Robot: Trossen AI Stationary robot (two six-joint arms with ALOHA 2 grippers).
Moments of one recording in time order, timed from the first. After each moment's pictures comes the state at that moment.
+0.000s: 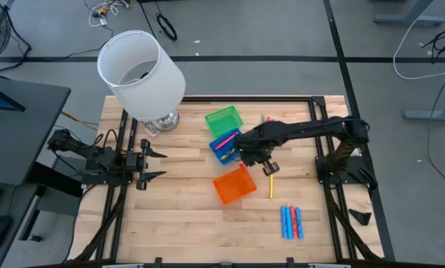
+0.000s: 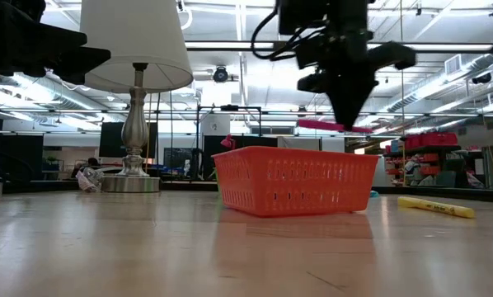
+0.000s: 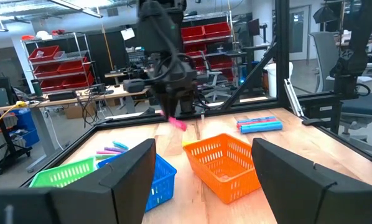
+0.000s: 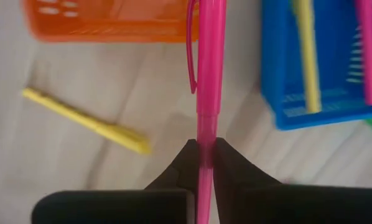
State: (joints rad) left arm -0.42 0.01 0.01 0.10 -0.43 0.14; right arm -0.05 1.77 1.45 -1.20 0.07 -0.51
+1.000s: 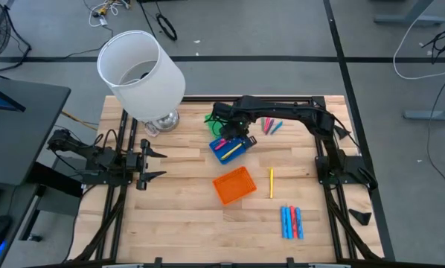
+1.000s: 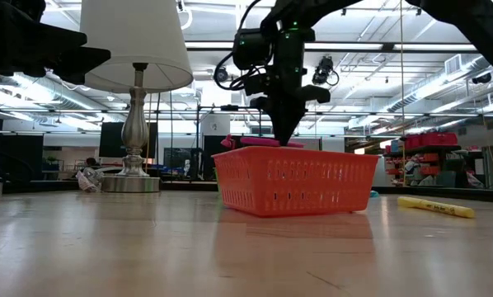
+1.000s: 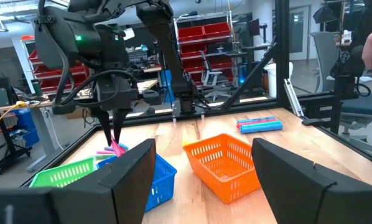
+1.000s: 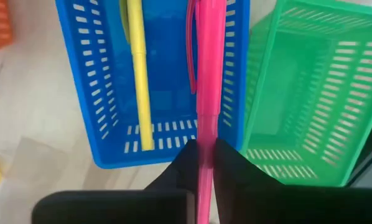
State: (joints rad) left arm -0.42 0.01 0.01 0.10 -0.43 0.14; right arm -0.27 2.09 1.85 -1.21 0.07 -0.81
